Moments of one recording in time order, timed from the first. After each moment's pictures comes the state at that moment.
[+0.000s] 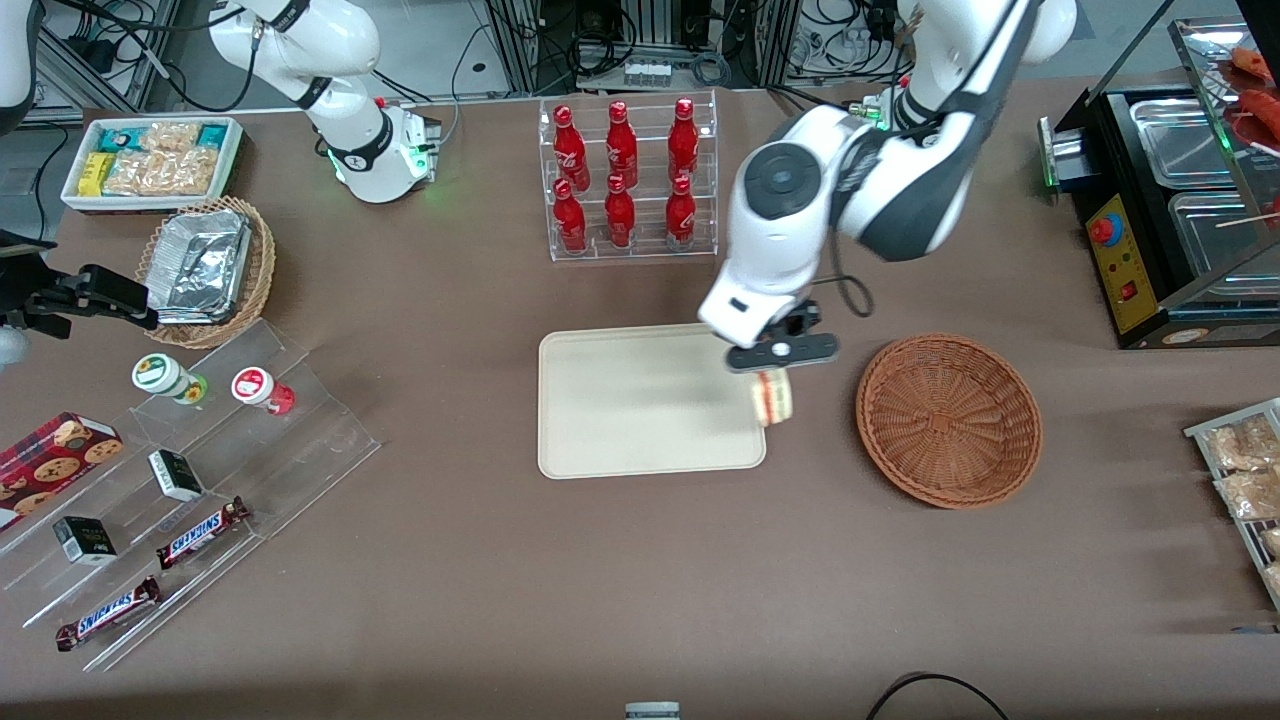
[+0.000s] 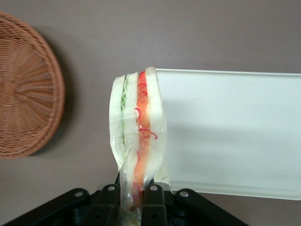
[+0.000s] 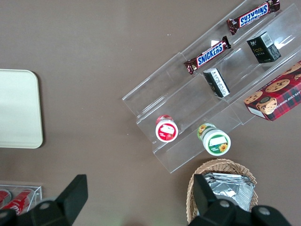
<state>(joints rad) -0.59 0.32 -0.10 -1.68 0.10 1.94 -0.80</state>
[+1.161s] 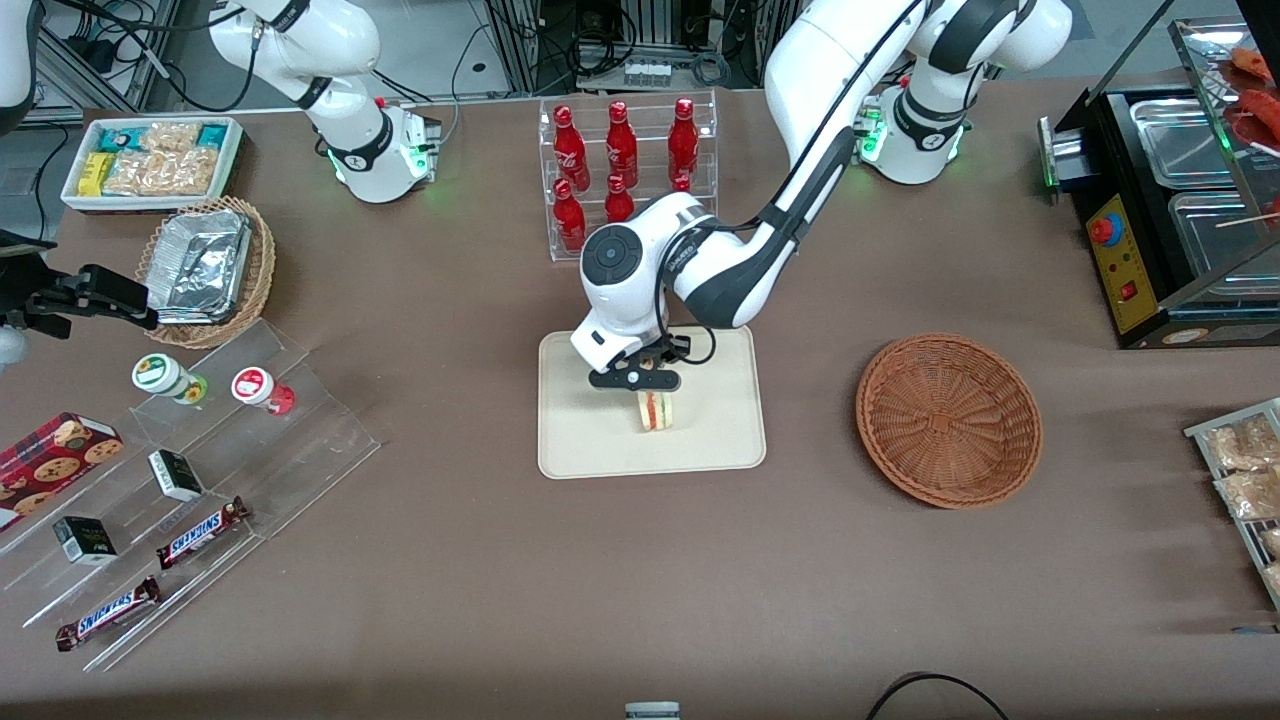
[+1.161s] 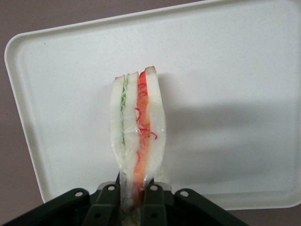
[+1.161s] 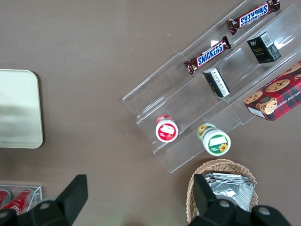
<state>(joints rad) -0.77 0.71 -0.10 -1.43 0.12 2.03 -0.83</state>
